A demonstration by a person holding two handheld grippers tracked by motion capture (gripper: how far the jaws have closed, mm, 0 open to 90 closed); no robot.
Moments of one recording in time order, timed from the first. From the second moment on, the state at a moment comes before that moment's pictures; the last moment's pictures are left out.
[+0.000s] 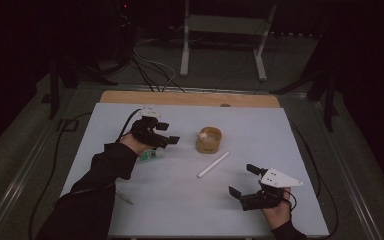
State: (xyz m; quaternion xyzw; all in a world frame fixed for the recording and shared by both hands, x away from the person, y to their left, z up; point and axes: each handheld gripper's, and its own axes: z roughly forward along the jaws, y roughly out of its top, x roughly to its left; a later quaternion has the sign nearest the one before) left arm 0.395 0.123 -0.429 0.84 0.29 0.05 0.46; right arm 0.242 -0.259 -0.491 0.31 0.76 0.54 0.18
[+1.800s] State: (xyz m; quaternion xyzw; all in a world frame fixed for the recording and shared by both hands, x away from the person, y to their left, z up) left arm 0.327 0.194 -0.399 0.79 0.25 0.11 0.55; right arm 0.255 -0.163 -0.432 0.27 0.77 0.56 0.16
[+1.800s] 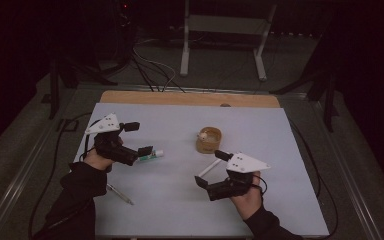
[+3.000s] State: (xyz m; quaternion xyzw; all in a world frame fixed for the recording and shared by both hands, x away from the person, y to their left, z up) left arm 0.331 0.206 -0.406 0.77 0.25 0.12 0.57; right arm 0.237 -0.005 -0.453 0.22 0.81 0.54 0.06
